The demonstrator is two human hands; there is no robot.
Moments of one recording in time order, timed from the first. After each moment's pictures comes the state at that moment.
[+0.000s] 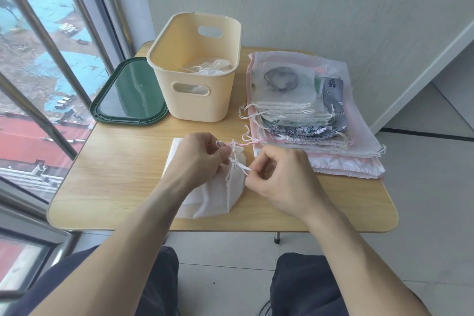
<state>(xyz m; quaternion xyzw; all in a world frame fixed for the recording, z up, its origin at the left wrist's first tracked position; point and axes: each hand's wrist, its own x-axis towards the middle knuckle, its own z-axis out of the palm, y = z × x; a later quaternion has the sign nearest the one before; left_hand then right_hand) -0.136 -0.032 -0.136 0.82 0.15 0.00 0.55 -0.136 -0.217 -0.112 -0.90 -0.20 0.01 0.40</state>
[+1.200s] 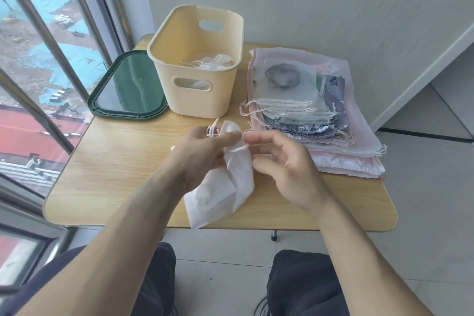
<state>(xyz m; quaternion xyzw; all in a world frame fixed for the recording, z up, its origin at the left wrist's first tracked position) -0.139 -0.034 -0.117 0.64 0.11 -0.09 0.76 -0.128 -0.221 -0.113 -0.76 -0.19 0.13 0.61</state>
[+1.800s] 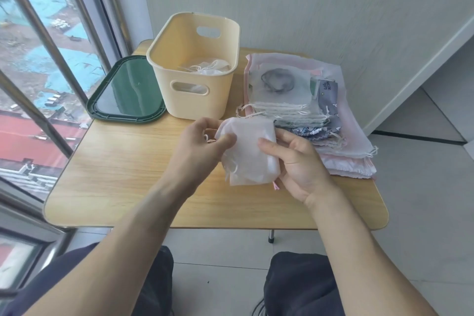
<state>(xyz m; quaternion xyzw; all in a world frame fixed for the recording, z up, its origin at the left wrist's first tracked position) -0.149 -0.043 -0.111 0.72 0.13 0.04 0.68 -0.109 -0.224 -0.117 -0.61 -0.02 0.19 0.77</state>
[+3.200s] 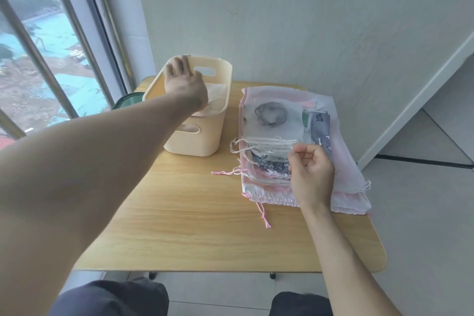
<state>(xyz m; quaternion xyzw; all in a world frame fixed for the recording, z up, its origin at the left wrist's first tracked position) 0.045 0.010 -0.044 0.97 0.17 0.03 -0.14 -0.058 -0.250 -0.133 -0.76 0.02 -0.19 0.62</state>
